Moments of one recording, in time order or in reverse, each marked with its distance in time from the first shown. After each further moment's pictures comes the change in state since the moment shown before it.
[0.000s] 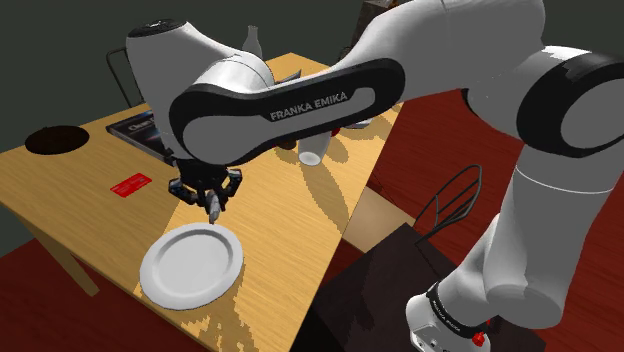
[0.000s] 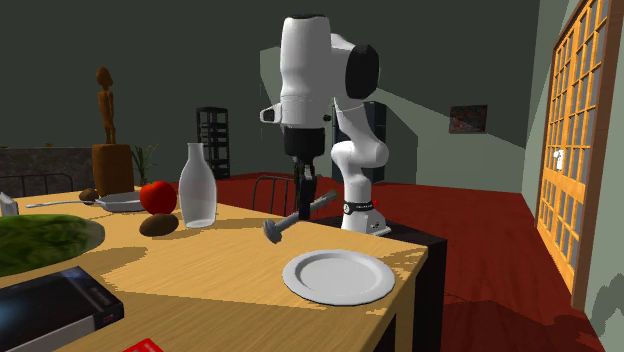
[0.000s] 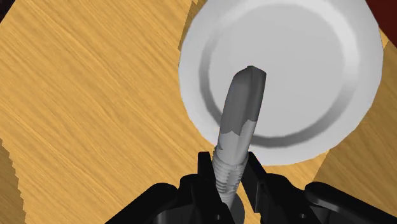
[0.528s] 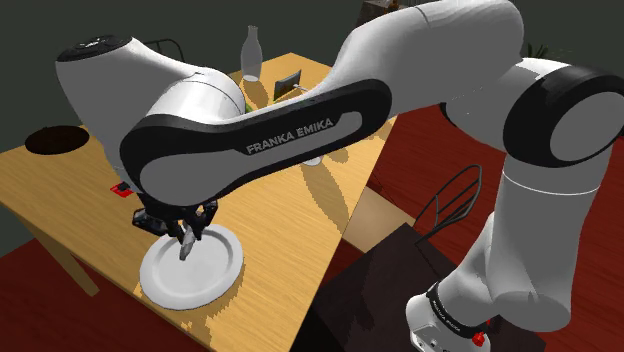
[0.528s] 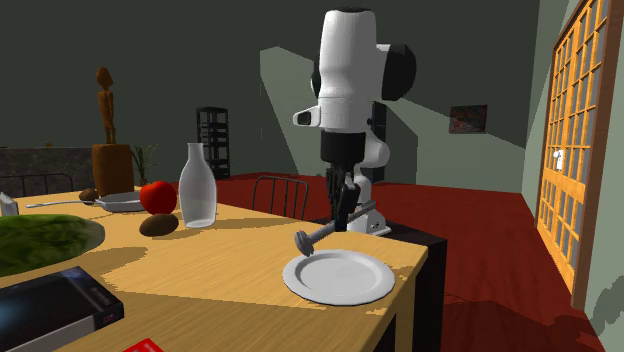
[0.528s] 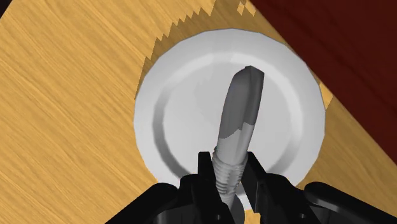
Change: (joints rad) arm 0.113 0.087 0.025 0.090 -0.032 -0.026 0.132
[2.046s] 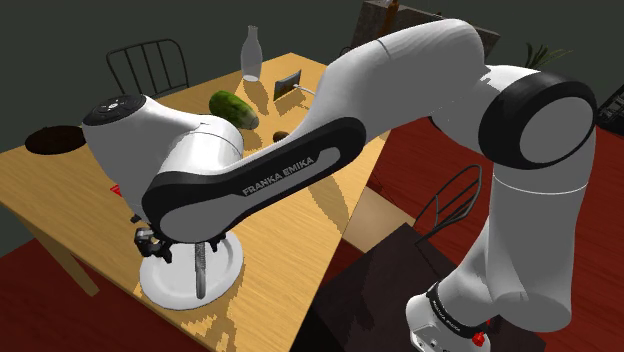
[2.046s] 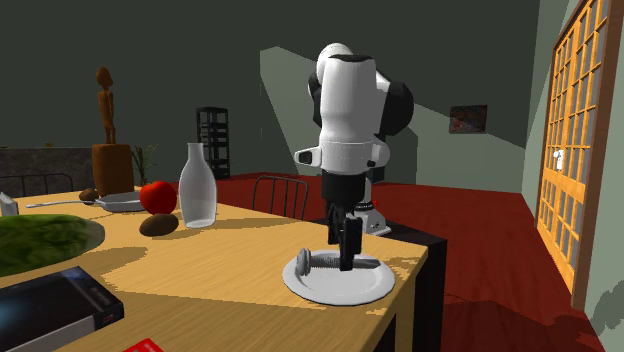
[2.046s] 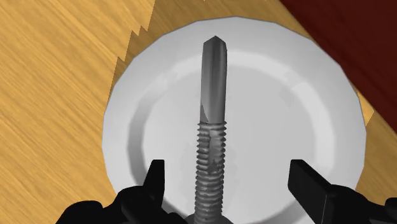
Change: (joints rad) arm 0.010 0.066 -0.021 -0.077 -0.041 0.134 0.034
